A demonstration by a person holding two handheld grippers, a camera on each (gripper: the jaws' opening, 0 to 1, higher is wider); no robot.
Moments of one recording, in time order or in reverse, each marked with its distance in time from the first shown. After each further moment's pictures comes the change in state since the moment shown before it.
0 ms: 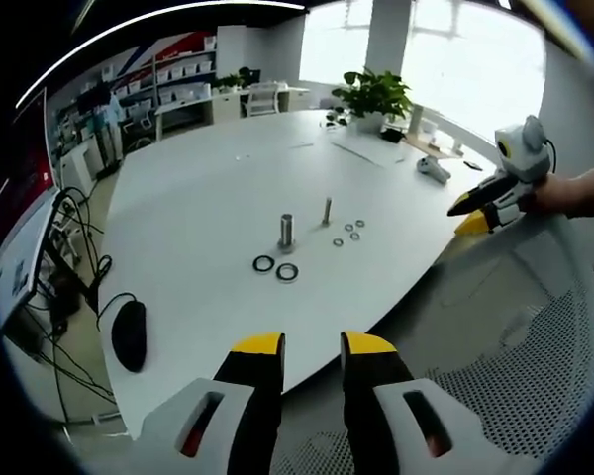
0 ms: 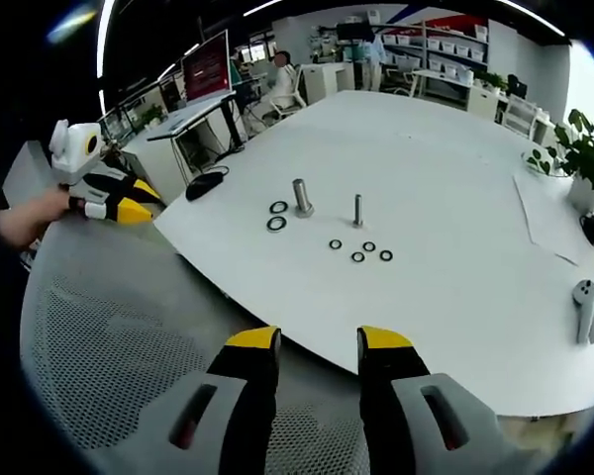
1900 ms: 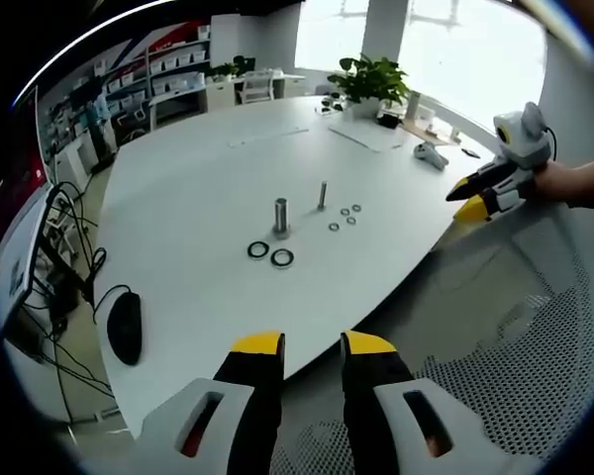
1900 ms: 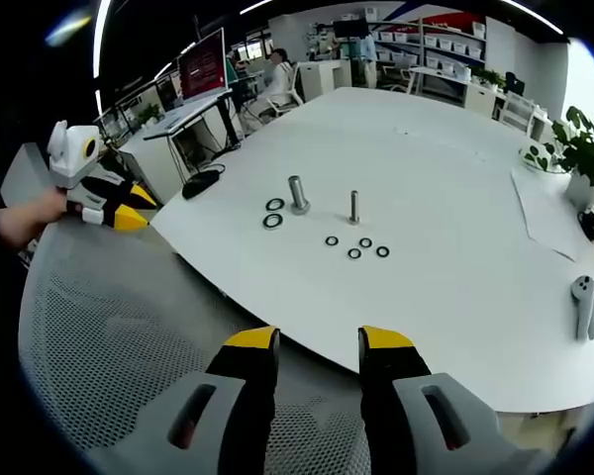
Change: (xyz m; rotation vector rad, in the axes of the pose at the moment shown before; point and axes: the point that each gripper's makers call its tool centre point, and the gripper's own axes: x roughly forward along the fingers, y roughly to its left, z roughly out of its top) left arm 0.002 -0.004 -0.009 0.016 0.058 -0.018; right arm 0.000 -0.004 -0.002 0.017 0.007 -0.017
